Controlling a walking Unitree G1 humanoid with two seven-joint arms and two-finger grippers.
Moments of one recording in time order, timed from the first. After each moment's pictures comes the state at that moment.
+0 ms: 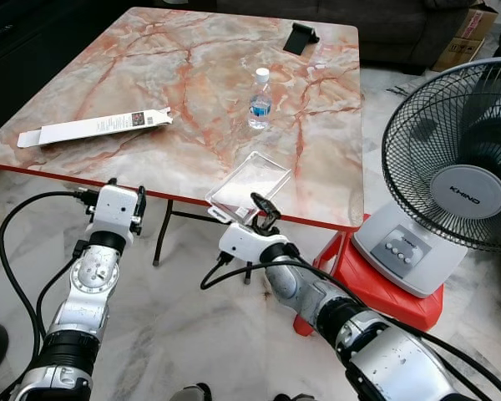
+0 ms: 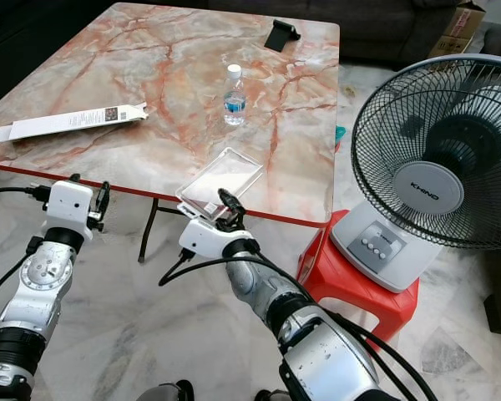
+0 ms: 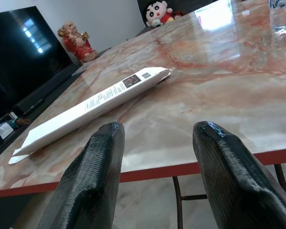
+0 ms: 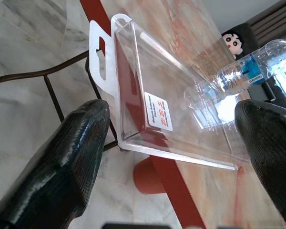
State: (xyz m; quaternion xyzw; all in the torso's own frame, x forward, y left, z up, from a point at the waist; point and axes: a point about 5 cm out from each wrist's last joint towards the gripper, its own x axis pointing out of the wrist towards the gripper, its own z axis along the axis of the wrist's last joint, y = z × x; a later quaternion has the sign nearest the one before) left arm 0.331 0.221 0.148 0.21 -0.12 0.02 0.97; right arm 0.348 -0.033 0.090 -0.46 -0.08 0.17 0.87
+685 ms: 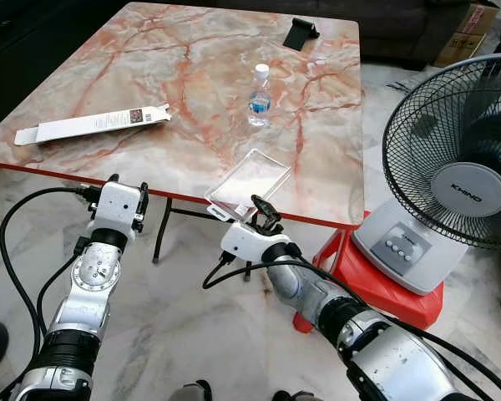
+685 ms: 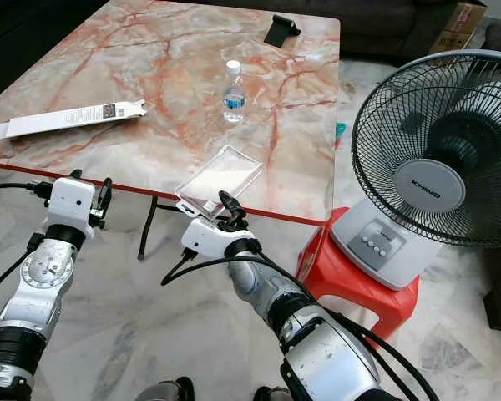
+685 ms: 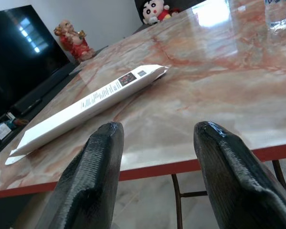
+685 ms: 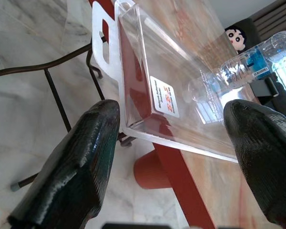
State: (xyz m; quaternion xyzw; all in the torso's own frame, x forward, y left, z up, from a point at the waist) left arm 0.331 0.218 0.150 0.22 -0.12 0.01 0.97; right arm 0.349 -0.037 0.089 -0.47 -0.07 0.17 0.87
